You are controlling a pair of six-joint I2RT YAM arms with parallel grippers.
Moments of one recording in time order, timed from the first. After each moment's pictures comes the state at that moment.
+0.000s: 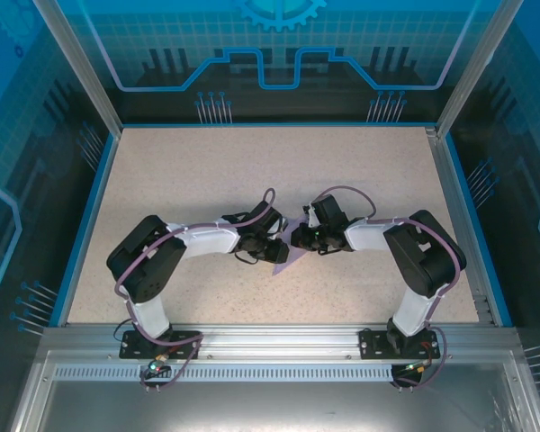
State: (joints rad) left arm -0.71 1.78 0.98 -0.32 0.24 -0.48; right arm 0.52 1.76 0.78 0.02 -0.38 0.67
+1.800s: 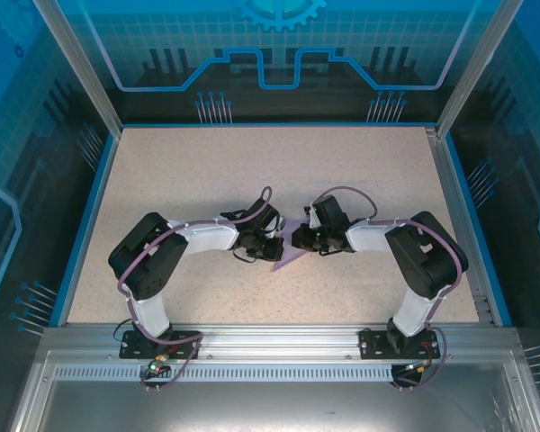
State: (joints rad) left arm -0.68 1.81 0.99 -0.31 0.30 -0.48; right arm 0.52 1.74 0.77 0.02 -0.38 0.66
